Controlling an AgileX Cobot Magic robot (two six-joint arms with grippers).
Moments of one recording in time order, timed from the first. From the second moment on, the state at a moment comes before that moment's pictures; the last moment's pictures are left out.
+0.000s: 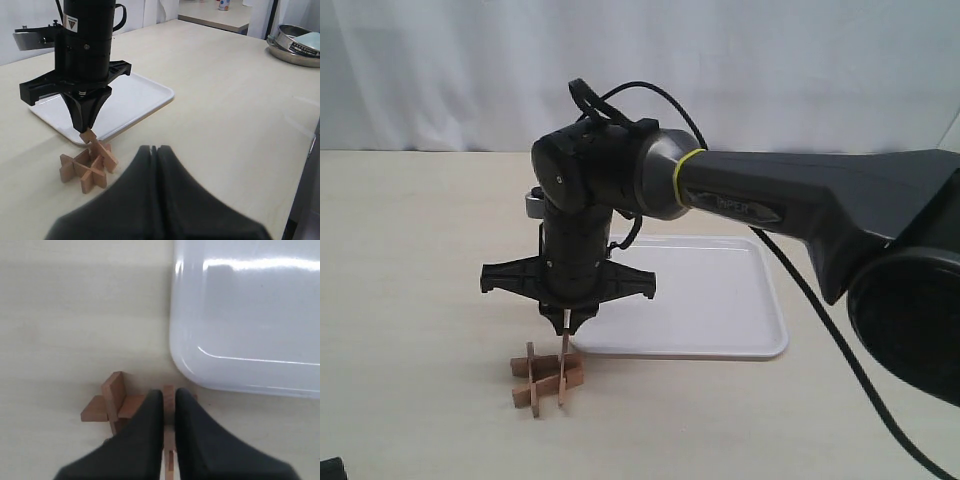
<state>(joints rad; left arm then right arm) -0.79 0.00 0.00 0.05 0.31 -0.08 0.73 2.27 -1.85 0.02 1.08 0.74</state>
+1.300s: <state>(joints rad) -0.79 0.00 0.00 0.05 0.31 -0.08 0.73 2.06 -1.85 -0.13 1.21 0.65</state>
